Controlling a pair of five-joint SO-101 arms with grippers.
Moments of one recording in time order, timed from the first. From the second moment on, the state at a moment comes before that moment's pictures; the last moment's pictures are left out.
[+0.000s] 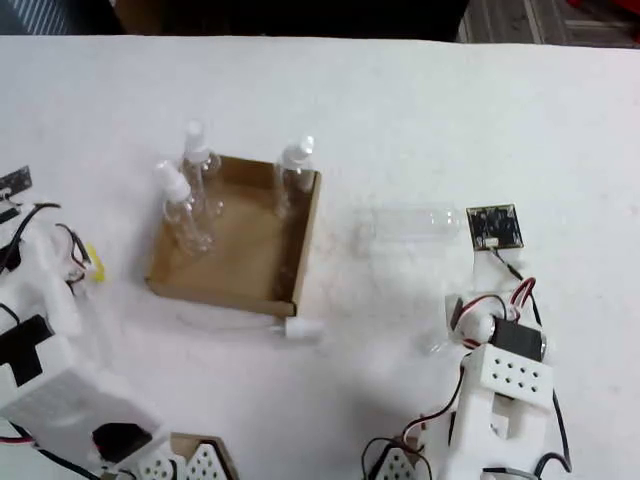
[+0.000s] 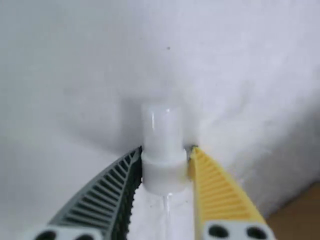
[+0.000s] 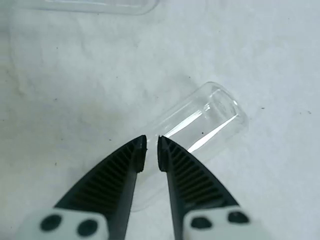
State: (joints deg) left arm -40.6 15.2 21.3 59.5 0.1; right arm 16.0 -52.3 72.9 51.7 23.9
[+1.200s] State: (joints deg) left arm -30.9 1.6 37.4 53.4 -4.0; right arm 34.9 -56.8 51.5 77.5 67.2
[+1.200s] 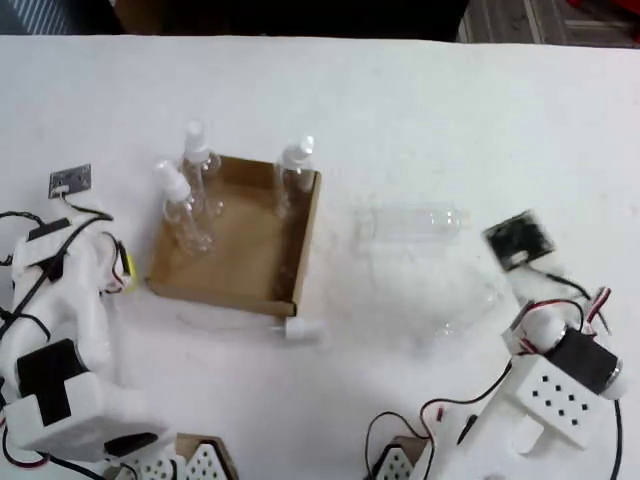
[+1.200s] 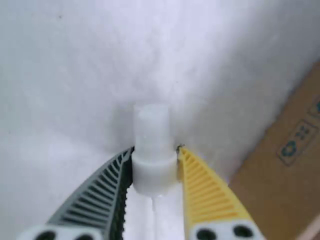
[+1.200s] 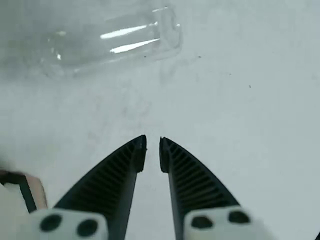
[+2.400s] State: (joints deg) left arm -30.5 1.5 37.8 51.9 -4.4; right arm 12.7 -43.1 60.9 67.4 129.0
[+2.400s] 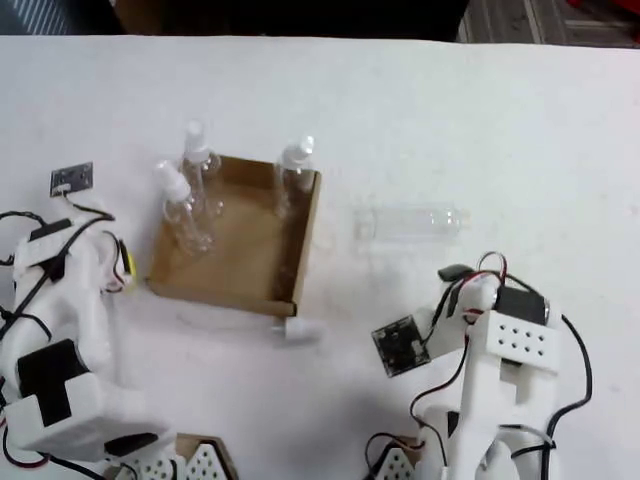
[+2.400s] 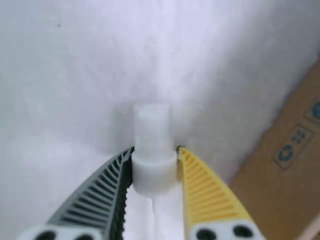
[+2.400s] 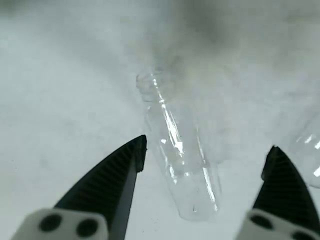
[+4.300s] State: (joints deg) left arm -30.5 1.5 37.8 51.7 -4.4; right arm 34.0 6.9 26.9 51.3 47.3
